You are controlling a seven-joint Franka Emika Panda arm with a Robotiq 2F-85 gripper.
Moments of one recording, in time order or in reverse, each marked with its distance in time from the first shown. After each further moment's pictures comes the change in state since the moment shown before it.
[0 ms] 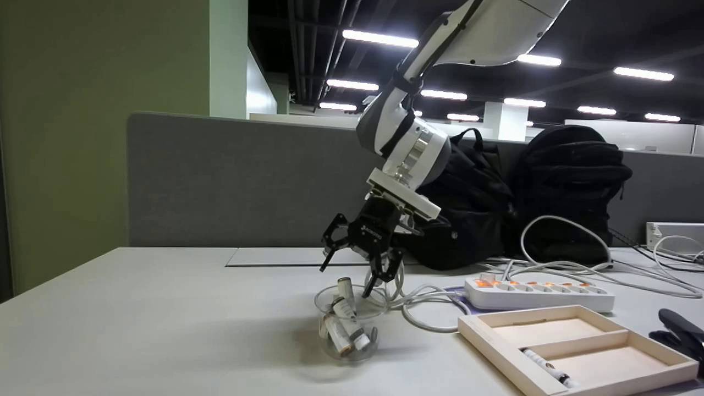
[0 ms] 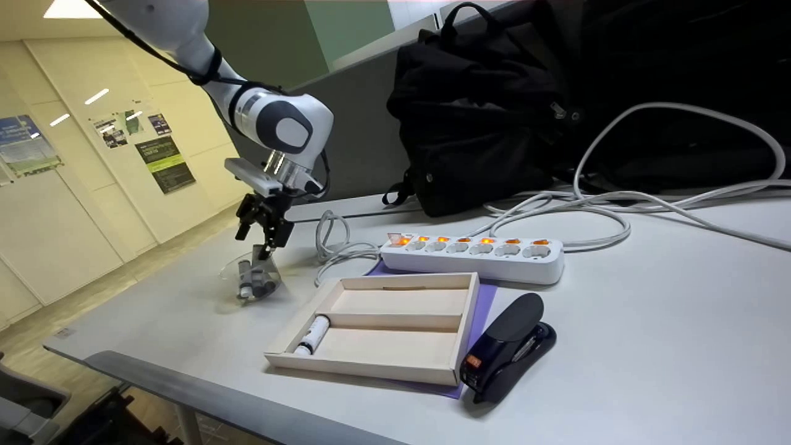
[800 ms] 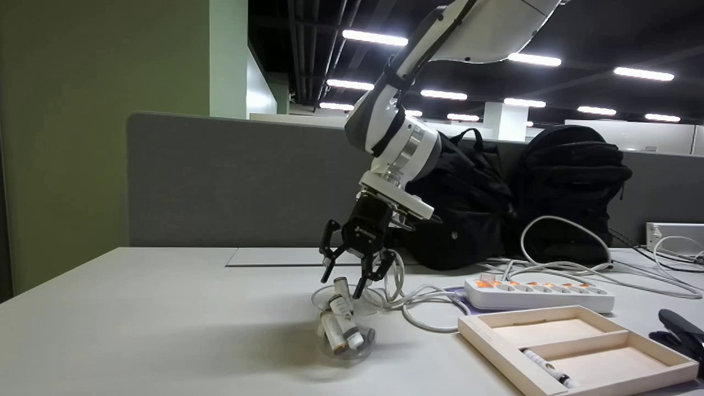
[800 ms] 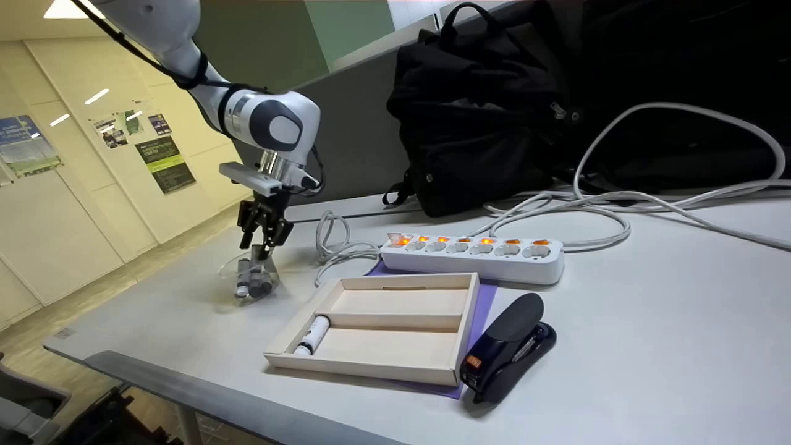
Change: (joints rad) arm 0.011 0.002 0.031 0.015 -0.113 0.063 0.001
